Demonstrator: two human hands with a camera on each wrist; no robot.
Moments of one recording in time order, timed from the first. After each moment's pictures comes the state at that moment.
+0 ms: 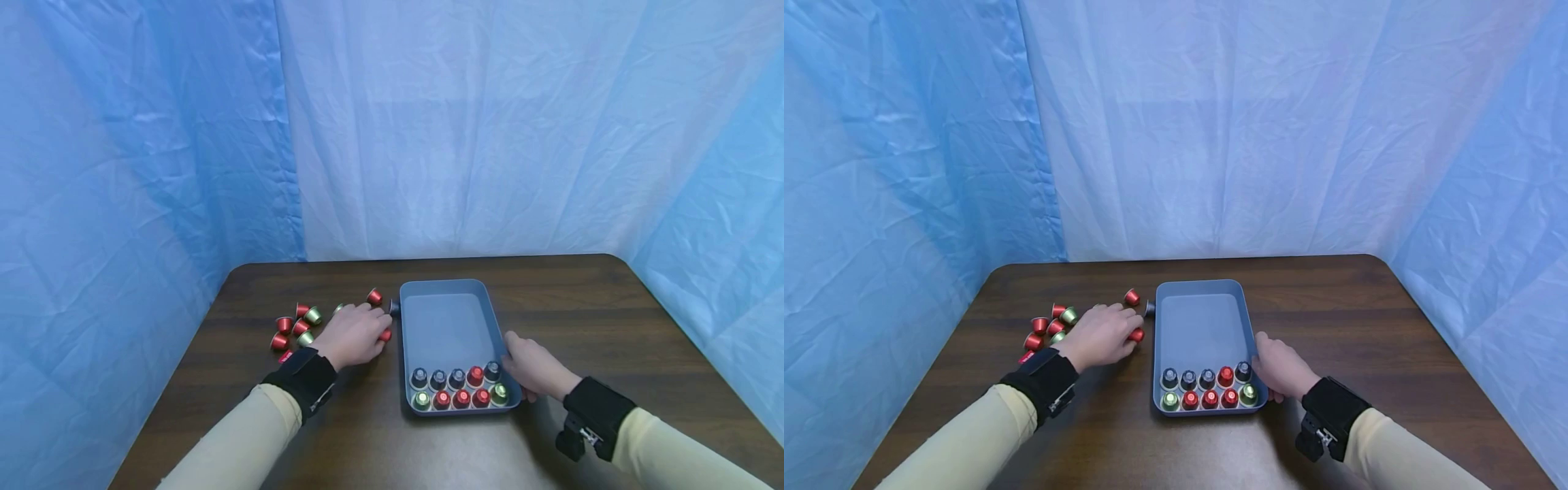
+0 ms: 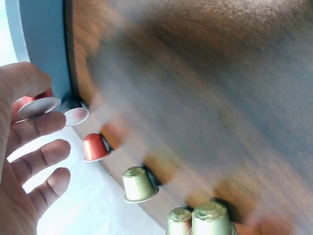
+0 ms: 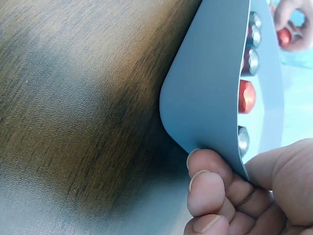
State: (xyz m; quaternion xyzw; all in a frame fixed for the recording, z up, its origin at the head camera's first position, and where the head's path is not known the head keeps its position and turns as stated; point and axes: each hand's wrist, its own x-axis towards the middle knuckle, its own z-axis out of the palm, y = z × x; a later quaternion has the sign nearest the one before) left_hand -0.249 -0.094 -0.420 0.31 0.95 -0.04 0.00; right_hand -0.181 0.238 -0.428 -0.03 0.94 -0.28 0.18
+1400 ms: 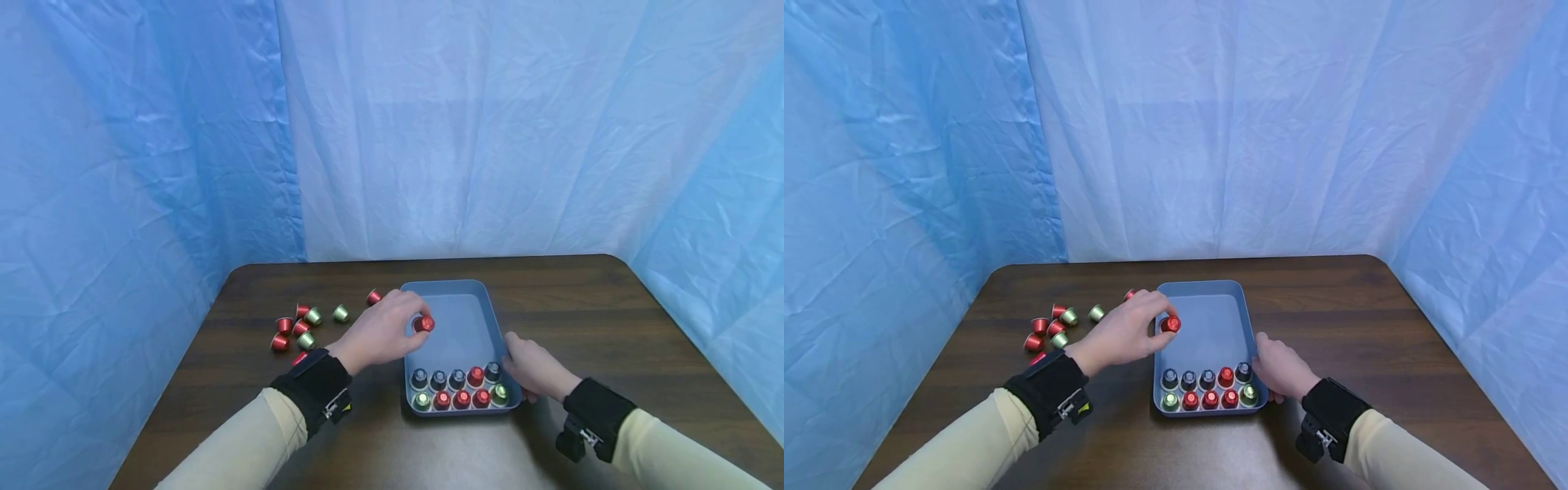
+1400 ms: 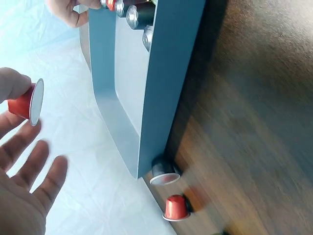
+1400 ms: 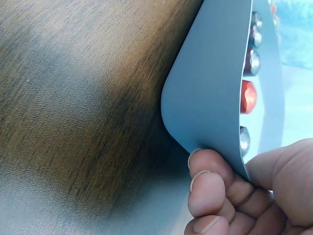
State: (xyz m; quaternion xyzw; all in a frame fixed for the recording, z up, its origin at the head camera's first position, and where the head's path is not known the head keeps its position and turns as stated) left_hand -0.218 -0.050 -0.370 0.34 0.91 0.21 -0.02; right_hand -0.180 0.239 -0.428 -0.03 0.94 -0.28 0.18
